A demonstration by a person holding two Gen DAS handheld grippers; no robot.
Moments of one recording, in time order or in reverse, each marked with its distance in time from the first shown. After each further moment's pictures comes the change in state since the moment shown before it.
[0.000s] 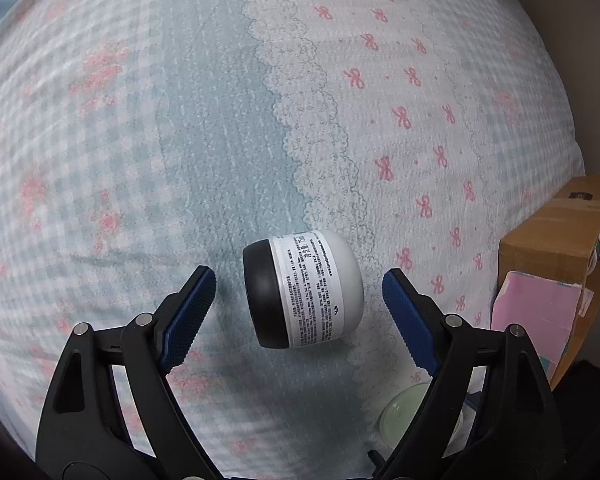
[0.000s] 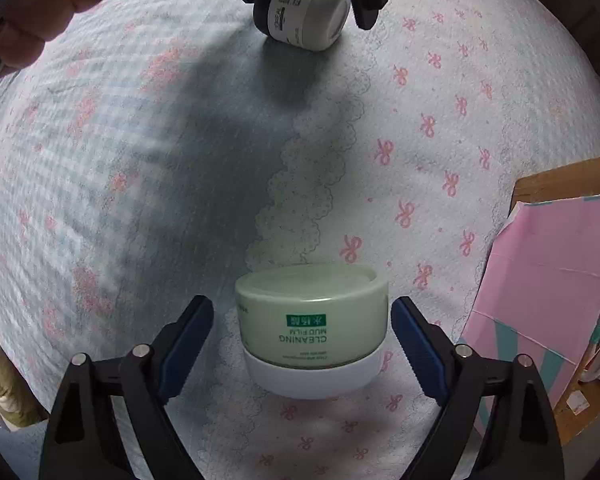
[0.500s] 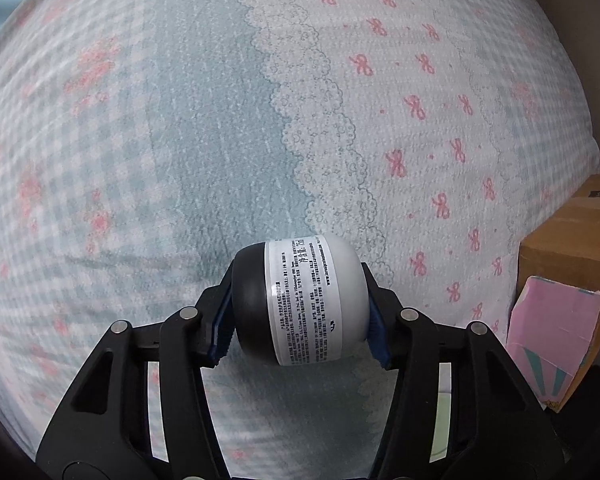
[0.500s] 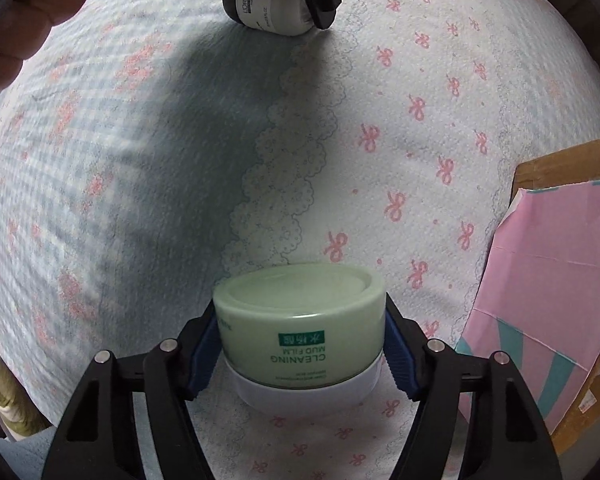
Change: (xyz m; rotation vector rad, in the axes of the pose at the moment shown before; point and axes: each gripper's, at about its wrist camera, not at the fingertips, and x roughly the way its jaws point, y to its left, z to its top) left arm 0.011 -0.009 0.001 0.005 0.002 0.063; right arm 0.020 -0.006 0.006 0.034 0.008 -0.005
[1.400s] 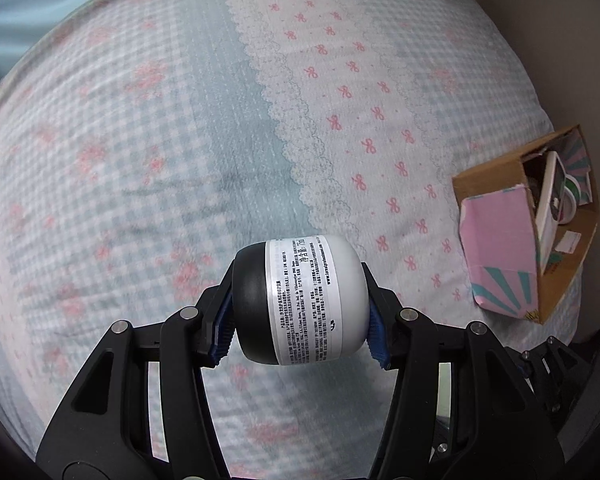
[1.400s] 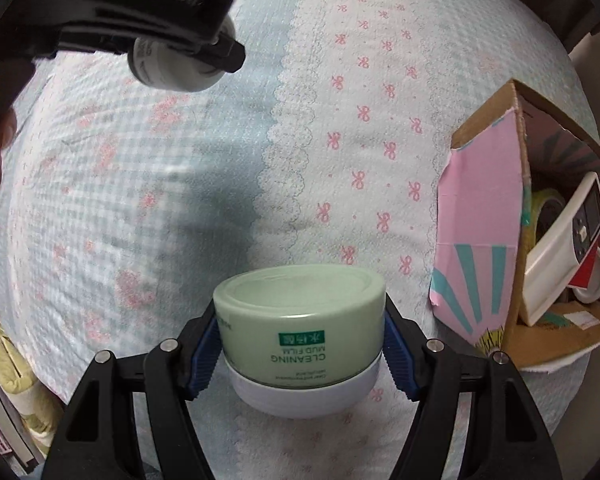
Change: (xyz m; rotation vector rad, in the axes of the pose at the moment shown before) left arm -0.112 -0.018 -0.115 0.065 -0.121 -0.032; right arm -0.093 -0.011 -0.066 0.169 -0.075 0.062
